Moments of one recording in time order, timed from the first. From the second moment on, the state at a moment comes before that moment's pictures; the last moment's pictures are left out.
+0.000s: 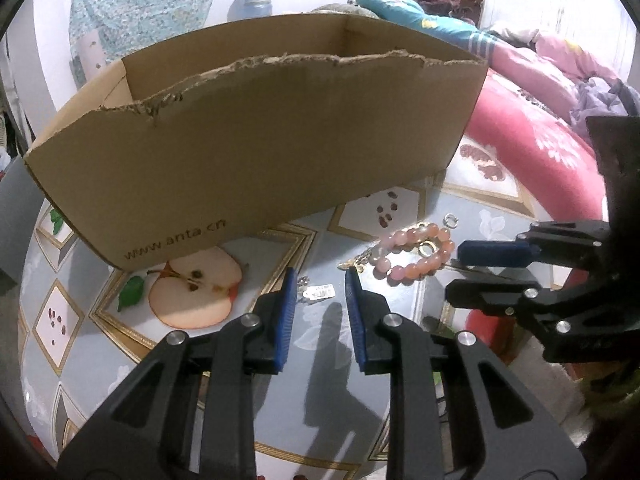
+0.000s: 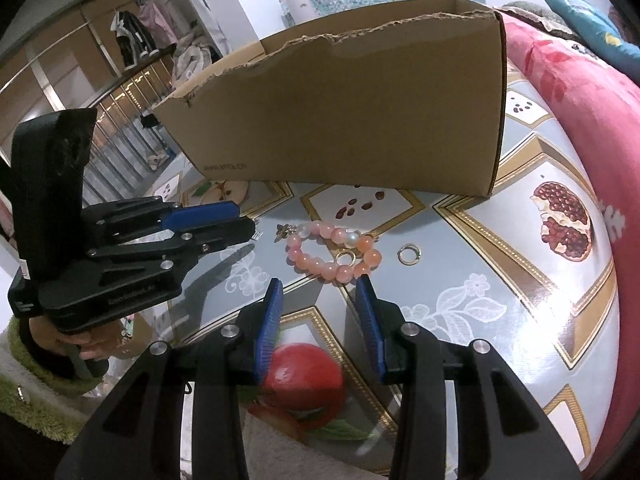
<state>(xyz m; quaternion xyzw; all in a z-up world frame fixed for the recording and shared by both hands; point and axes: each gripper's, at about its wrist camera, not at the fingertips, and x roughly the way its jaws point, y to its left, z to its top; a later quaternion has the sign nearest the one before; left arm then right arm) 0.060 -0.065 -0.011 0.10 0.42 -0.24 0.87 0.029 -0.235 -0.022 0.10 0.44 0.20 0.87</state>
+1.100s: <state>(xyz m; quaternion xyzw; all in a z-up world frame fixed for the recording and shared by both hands) 0.053 -0.085 -0.022 0.14 0.43 -0.24 0.86 0.032 -0.238 -0.024 0.11 0.44 0.20 0.87</state>
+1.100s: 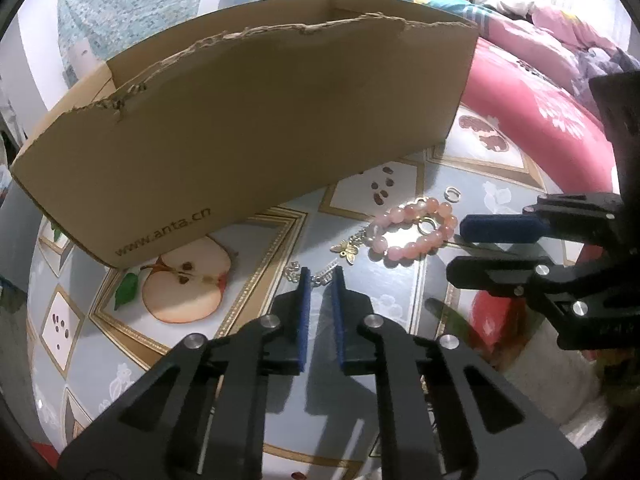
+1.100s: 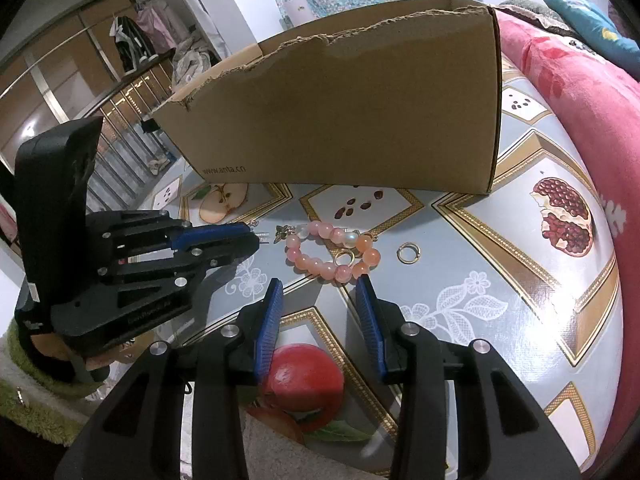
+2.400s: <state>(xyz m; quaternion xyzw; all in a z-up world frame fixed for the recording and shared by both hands) 0.058 -0.010 -0.010 0.01 0.42 -0.22 0.88 0.047 -0.189 -0.015 0.08 0.43 0.27 0.86</state>
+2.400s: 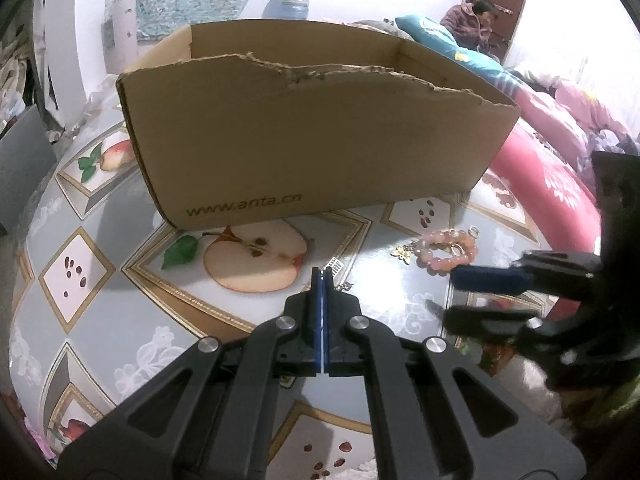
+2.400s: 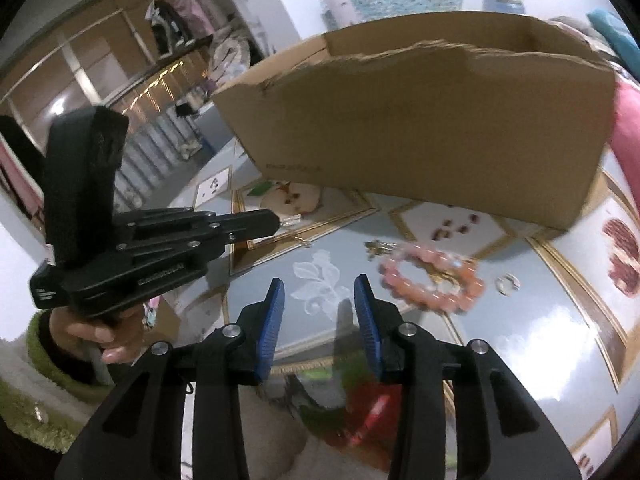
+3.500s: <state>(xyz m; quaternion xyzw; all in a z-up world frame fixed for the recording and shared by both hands) 0.067 0.000 -0.025 -0.01 0.42 -0.23 0.88 0.080 -0.166 -0.021 -0.01 0.44 0.24 0.87</state>
